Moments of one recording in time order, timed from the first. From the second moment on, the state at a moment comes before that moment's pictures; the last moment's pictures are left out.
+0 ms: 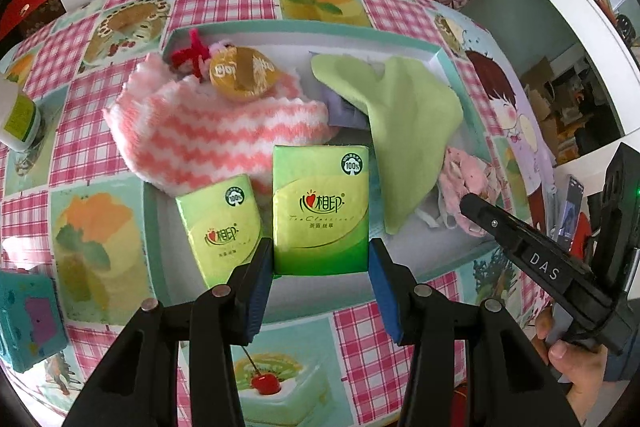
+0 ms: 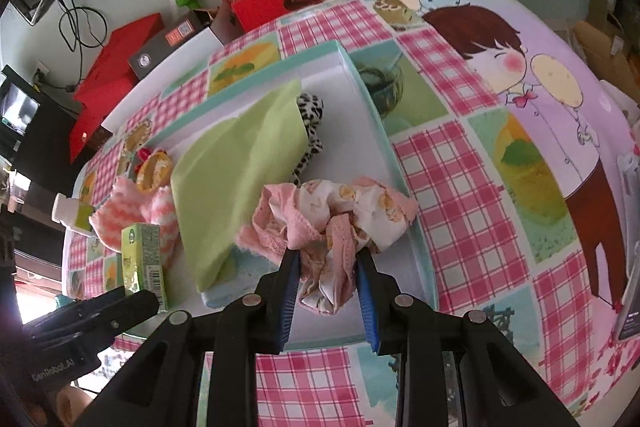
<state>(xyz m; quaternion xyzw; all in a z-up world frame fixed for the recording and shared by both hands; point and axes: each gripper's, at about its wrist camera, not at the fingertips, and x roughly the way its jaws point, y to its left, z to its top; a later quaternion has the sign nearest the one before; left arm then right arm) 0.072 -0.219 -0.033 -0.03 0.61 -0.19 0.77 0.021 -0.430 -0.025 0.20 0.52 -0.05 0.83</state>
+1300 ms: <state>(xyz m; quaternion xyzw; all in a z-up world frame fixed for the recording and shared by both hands) 0.081 -0.170 -0.021 -0.05 0.59 -0.14 0.79 0.027 -0.405 -0.001 0.15 0.52 -0.06 0.84</state>
